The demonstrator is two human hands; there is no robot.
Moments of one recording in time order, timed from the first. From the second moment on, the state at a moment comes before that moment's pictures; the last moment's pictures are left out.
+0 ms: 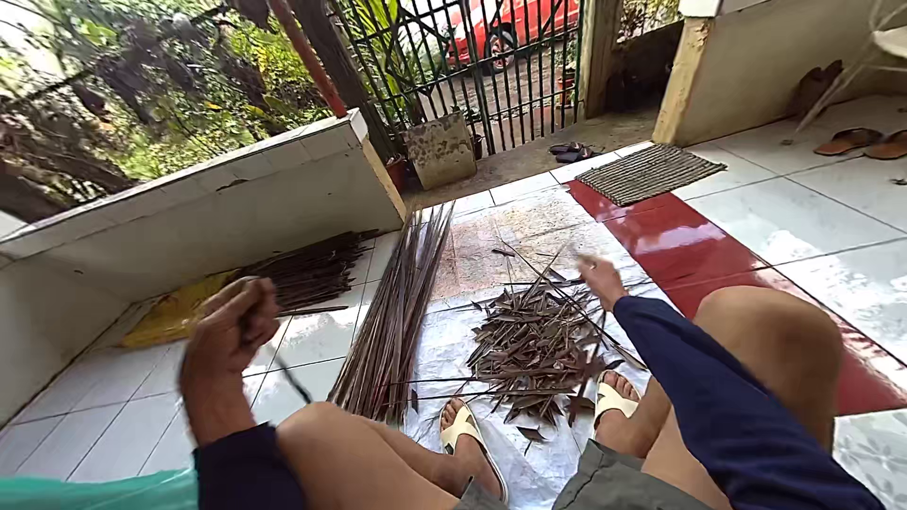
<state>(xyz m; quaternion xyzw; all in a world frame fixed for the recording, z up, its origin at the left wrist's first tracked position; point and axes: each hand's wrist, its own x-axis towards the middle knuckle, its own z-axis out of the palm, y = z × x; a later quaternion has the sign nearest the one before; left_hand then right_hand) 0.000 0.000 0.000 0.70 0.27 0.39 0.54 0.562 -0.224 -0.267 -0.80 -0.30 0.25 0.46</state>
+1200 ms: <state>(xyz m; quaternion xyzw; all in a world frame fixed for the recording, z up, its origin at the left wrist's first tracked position) 0.202 -0.038 -0.051 0.73 0.18 0.05 0.66 0.393 -0.183 -0.131 -0.59 -0.50 0.15 0.62</state>
